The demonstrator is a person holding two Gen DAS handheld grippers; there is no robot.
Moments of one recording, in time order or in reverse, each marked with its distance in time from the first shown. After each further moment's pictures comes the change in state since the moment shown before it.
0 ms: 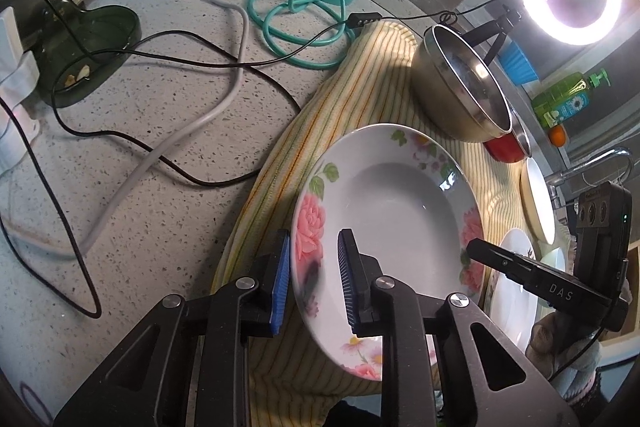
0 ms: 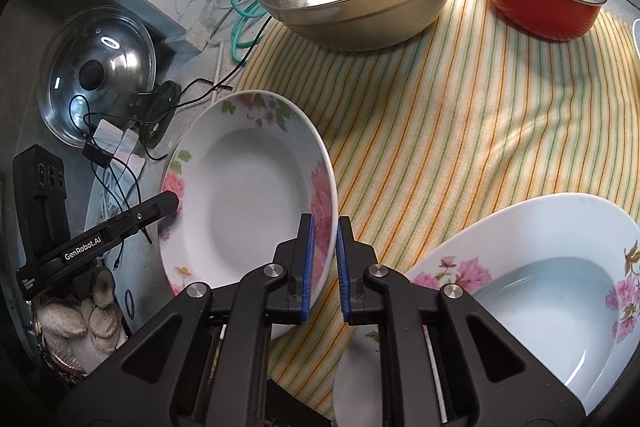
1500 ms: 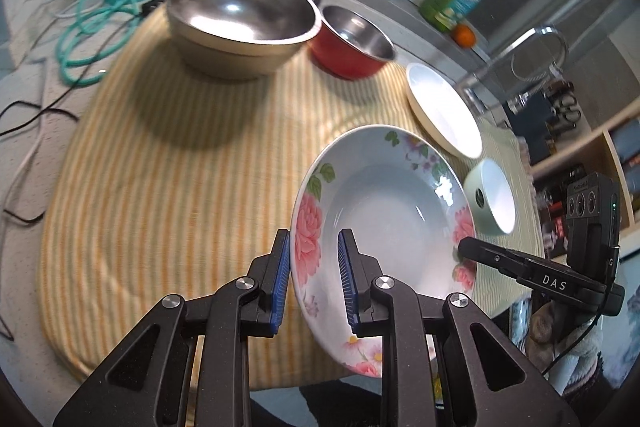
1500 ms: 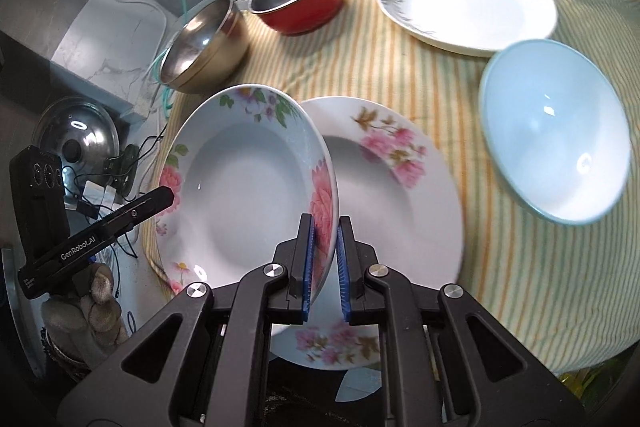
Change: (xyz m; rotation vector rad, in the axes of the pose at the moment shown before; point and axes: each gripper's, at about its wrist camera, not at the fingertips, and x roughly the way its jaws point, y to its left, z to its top) left arm 0.023 -0.153 -0.034 0.349 0.128 -0.179; right arm -0.130 -0.113 -0.092 0.304 -0.142 -0.111
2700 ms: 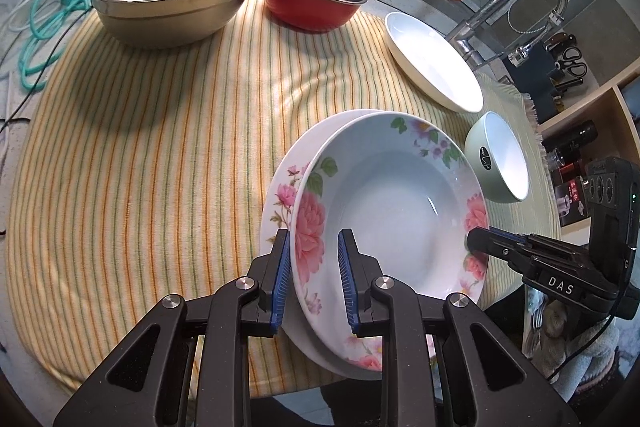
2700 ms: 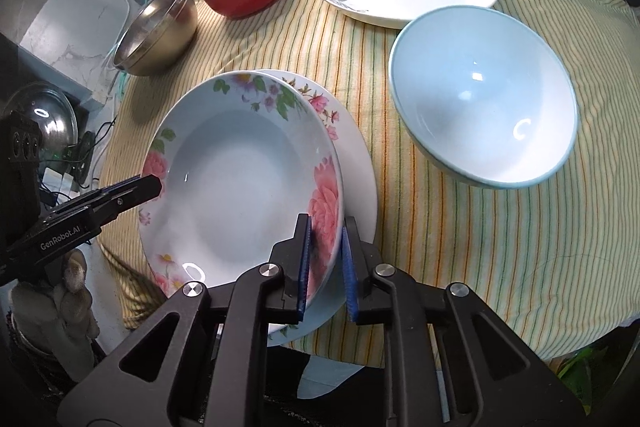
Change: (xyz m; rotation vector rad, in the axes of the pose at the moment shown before) left arm 0.038 -0.036 -0.010 0.084 0.090 0.037; right arm -0.004 -0.024 -0.017 -0.034 0.017 -0.156
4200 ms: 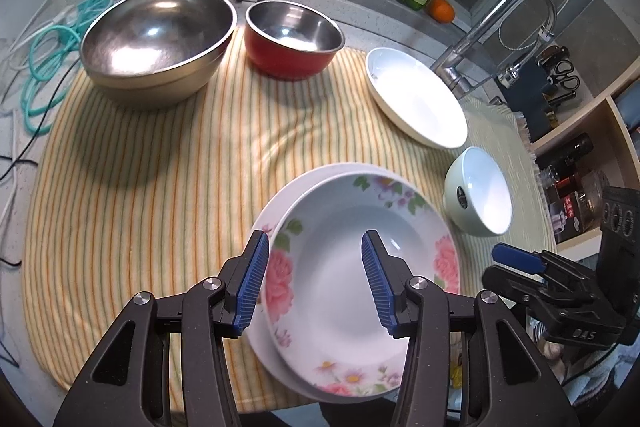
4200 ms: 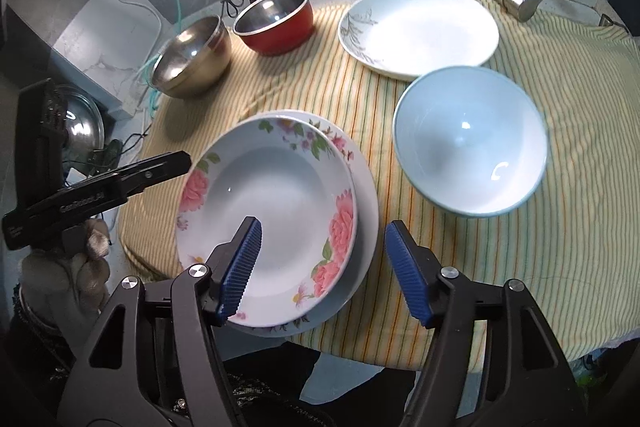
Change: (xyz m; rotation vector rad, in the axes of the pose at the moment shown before) left arm -0.016 -0.022 0.024 0.025 -0.081 0.006; right arm -0.052 -0.006 0.000 -0.051 -0.123 0.079
